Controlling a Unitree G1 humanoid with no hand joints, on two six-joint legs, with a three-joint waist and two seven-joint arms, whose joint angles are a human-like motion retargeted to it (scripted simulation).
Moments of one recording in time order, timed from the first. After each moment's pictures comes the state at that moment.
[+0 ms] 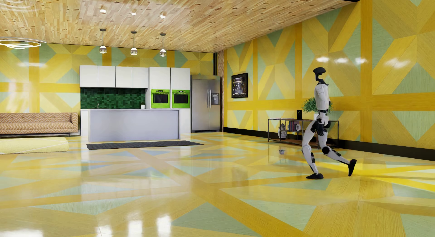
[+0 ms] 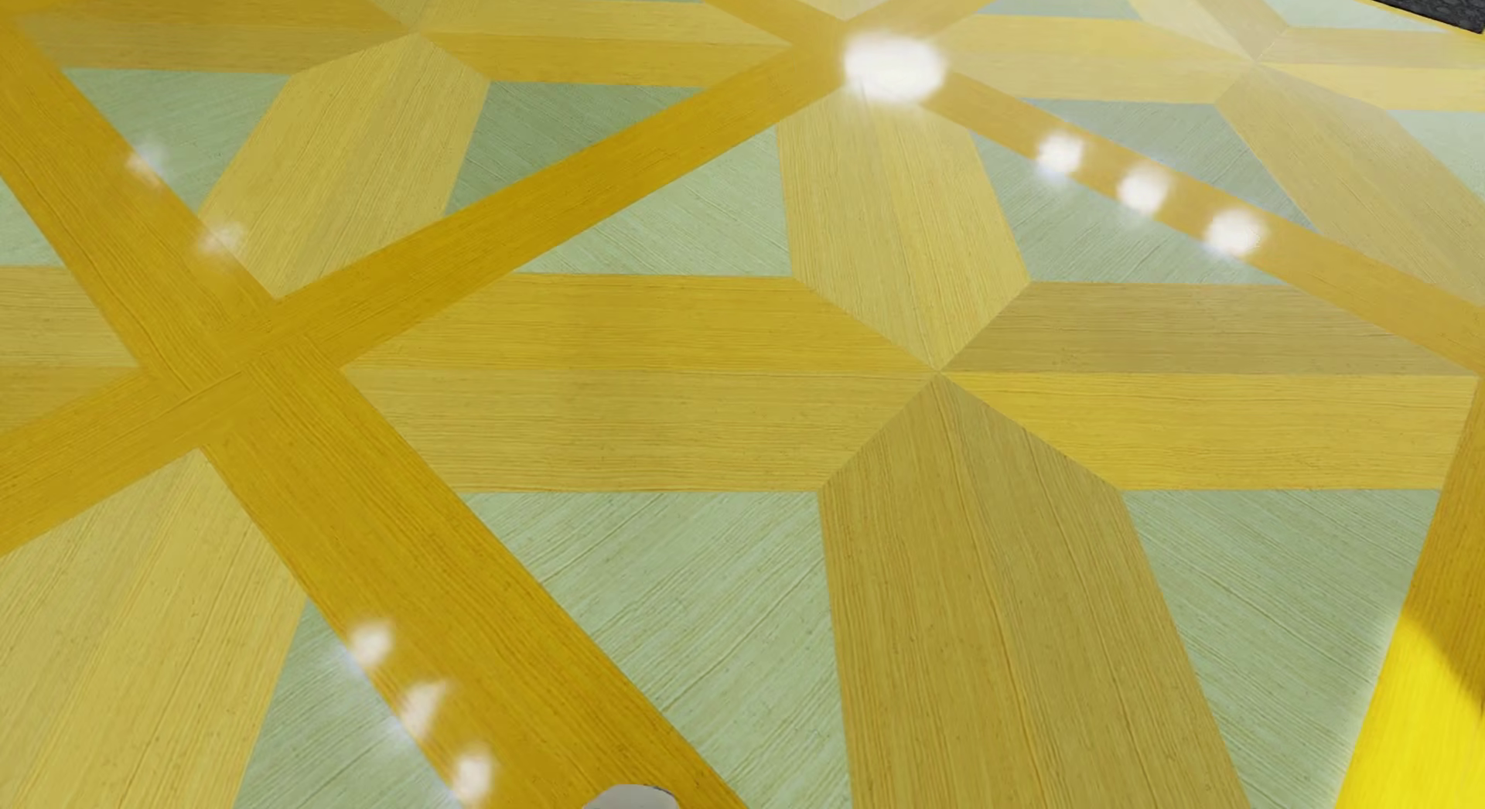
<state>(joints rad) -0.40 0.05 0.24 0.01 0.04 0.00 0.00 0.00 0.09 0.87 1.10 0.30 0.17 -0.33 0.10 0.32 -0.34 0.00 0.00 -0.48 0.71 0.99 0.90 0.00 0.00 0.00 0.00 0.00 0.00</state>
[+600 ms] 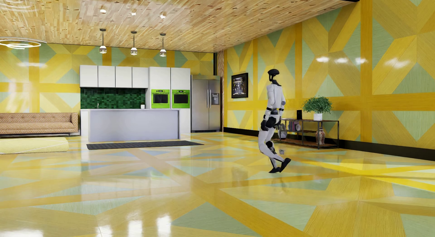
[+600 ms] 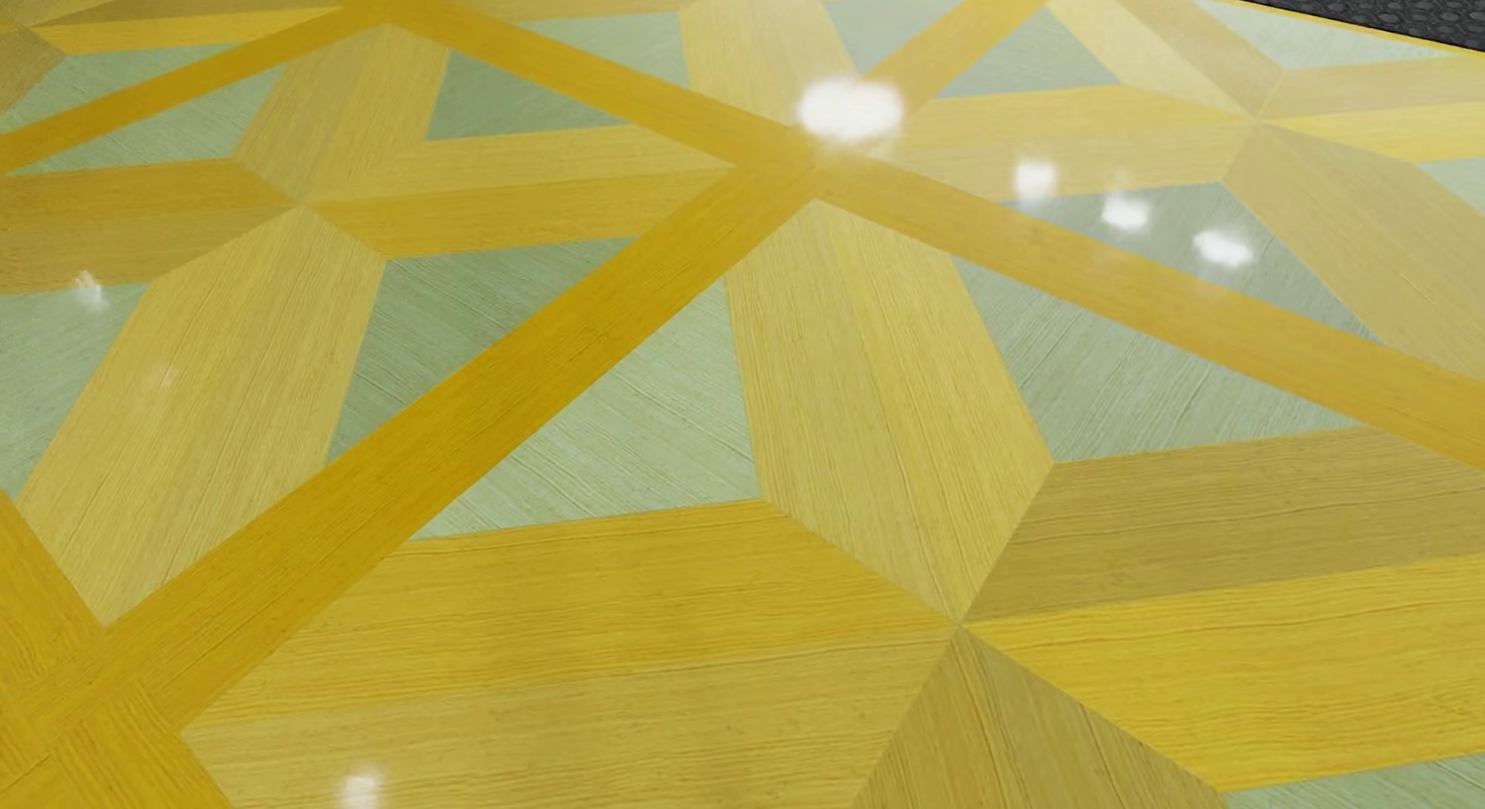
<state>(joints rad) -0.18 -0.18 0.02 0.13 0.23 0.11 0.00 0.00 0.11 1.35 0.57 0.24 0.22 -0.19 0.03 0.34 -0.36 0.00 0.00 -0.49 0.65 0.87 0.89 0.00 0.00 0.00 0.00 0.00 0.00</state>
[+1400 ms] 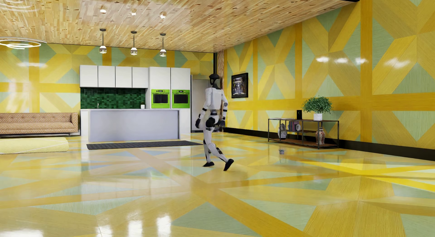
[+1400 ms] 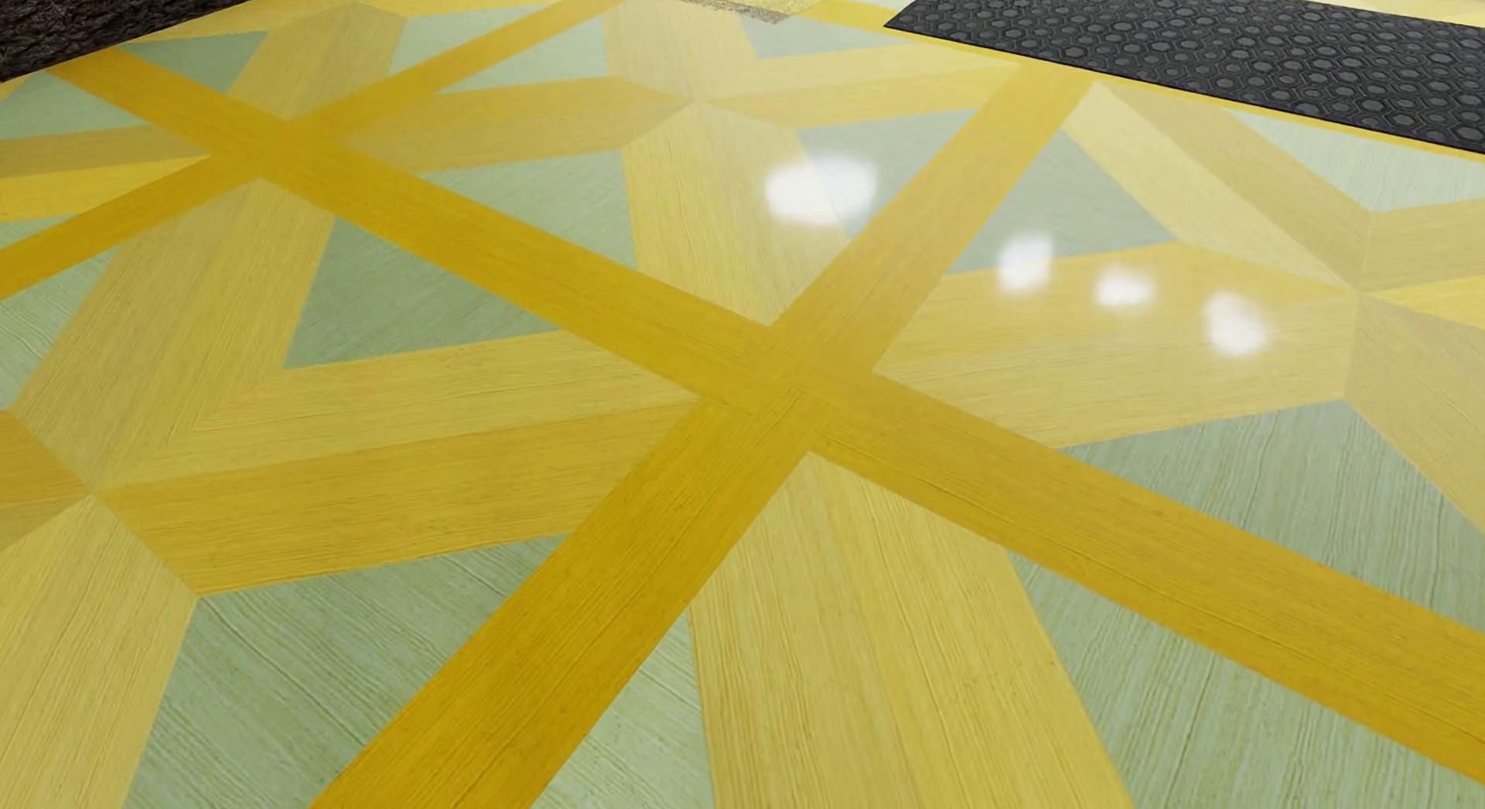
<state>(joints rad) 0.19 -0.41 -0.07 0.09 0.17 0.10 0.00 0.00 0.06 0.82 0.59 0.26 0.34 -0.07 0.17 0.38 -0.38 0.00 0.00 -0.33 0.70 0.77 0.93 0.00 0.00 0.00 0.00 0.00 0.00</state>
